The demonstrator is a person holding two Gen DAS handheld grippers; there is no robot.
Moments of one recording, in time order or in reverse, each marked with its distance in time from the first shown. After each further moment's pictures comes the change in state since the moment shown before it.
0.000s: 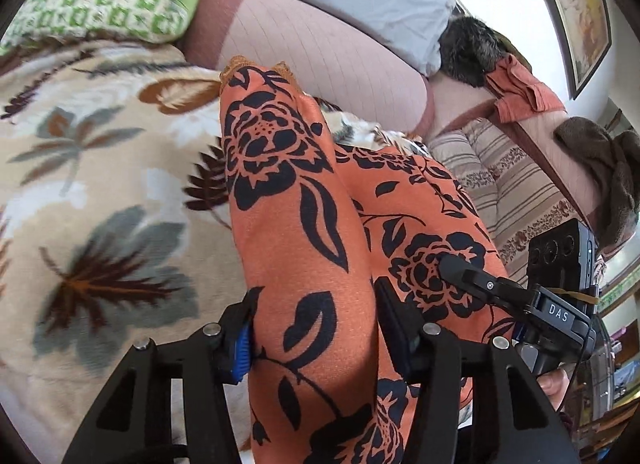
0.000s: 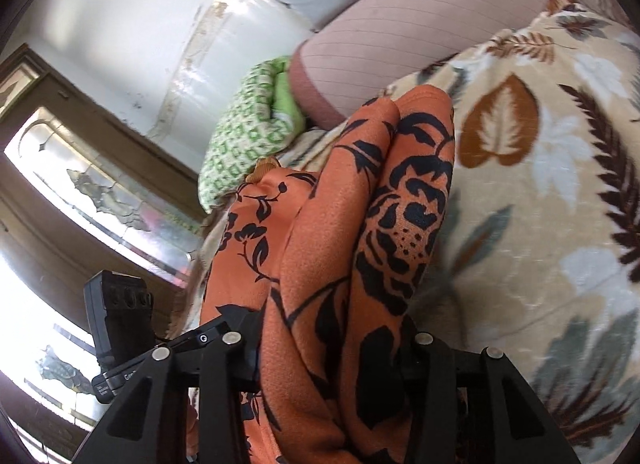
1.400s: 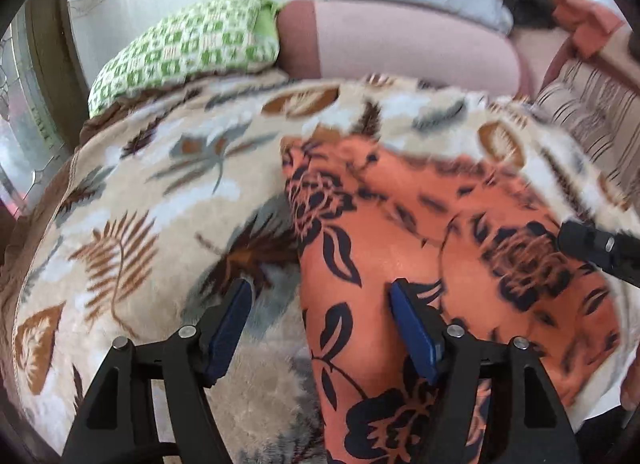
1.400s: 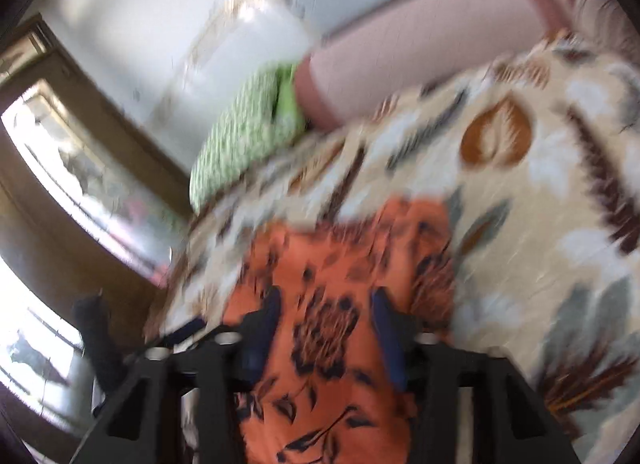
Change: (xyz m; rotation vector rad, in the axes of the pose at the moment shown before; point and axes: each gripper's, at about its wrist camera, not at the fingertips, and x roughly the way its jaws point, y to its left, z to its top) left arm -0.003 0.021 -0.044 0.173 -0.029 0.557; right arm 0.028 0.030 -0.024 -0.070 -0.009 -0.103
